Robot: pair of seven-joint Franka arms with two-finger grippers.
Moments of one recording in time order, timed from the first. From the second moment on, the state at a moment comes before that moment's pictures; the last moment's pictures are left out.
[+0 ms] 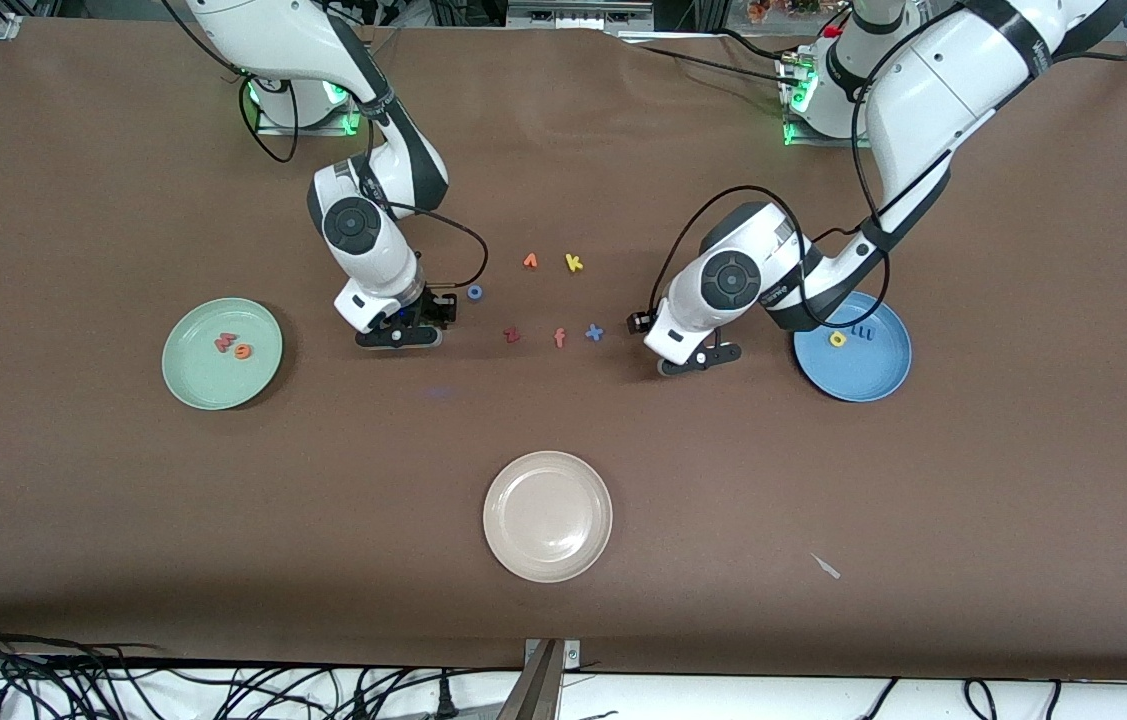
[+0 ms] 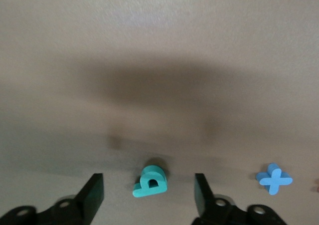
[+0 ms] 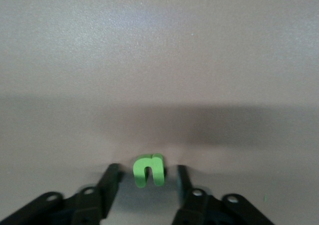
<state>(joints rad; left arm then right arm) 0.10 0.74 -0.73 -1.91 0.33 2.30 -1.04 0.64 0.46 -0.09 -2.20 0.16 2.66 0.37</state>
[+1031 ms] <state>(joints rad) 0.07 0.75 -0.71 -1.92 0.33 2.30 -1.08 0.64 0.32 -0.39 -2.16 0.15 2.33 0.08</state>
